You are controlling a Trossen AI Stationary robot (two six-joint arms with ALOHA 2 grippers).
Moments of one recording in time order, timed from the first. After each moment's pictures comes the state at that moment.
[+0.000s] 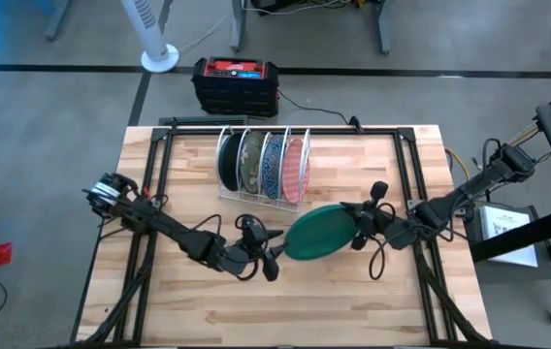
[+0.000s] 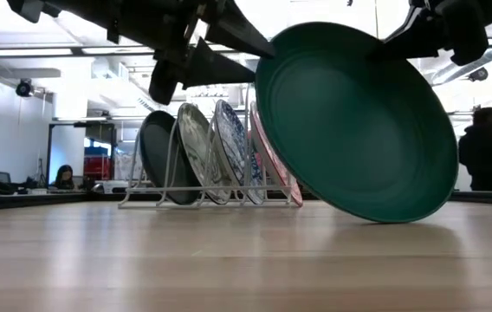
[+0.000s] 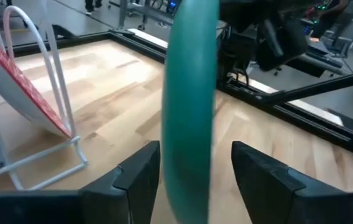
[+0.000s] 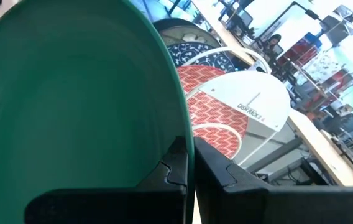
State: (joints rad) left arm -0.44 1.75 0.90 0.49 -0.81 -0.58; right arm 0.55 1.00 0.55 -0.09 1.01 -0.19
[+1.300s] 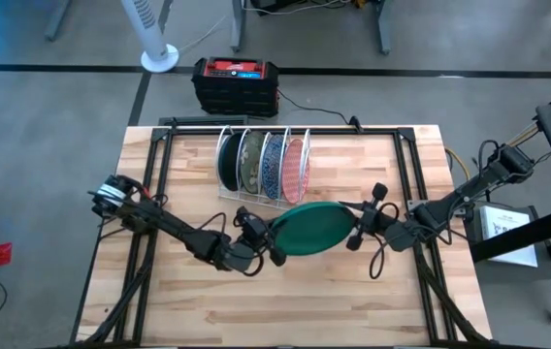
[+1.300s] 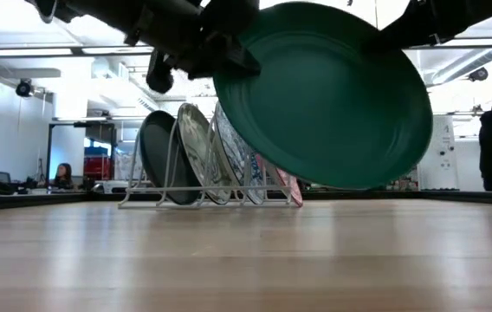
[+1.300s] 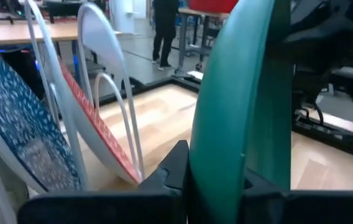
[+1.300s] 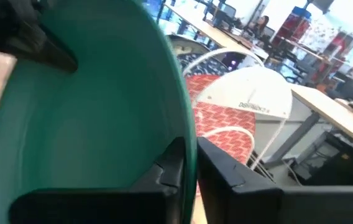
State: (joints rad) left arm -0.43 1.79 0.95 0.56 -1.08 -0.39; right arm 0.55 1.04 0.55 0.03 1.06 0.02
